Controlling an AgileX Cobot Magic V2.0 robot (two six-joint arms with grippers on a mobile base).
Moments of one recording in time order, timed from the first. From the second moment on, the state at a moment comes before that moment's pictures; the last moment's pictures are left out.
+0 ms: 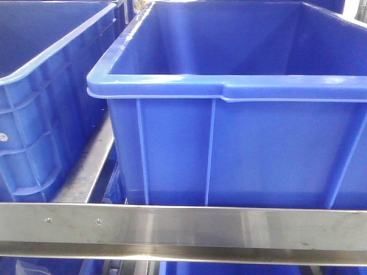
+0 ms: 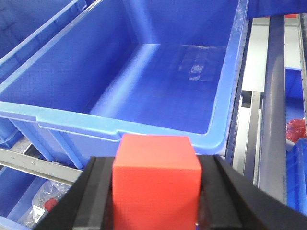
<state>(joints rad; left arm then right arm) -0.02 -0.01 0.01 0.01 0.13 -0.02 0.50 0.02 -0.53 -0.21 0.82 0.33</state>
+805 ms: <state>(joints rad) -0.02 -0.01 0.01 0.01 0.13 -0.02 0.50 0.38 -0.77 -0.20 0.80 0.26</state>
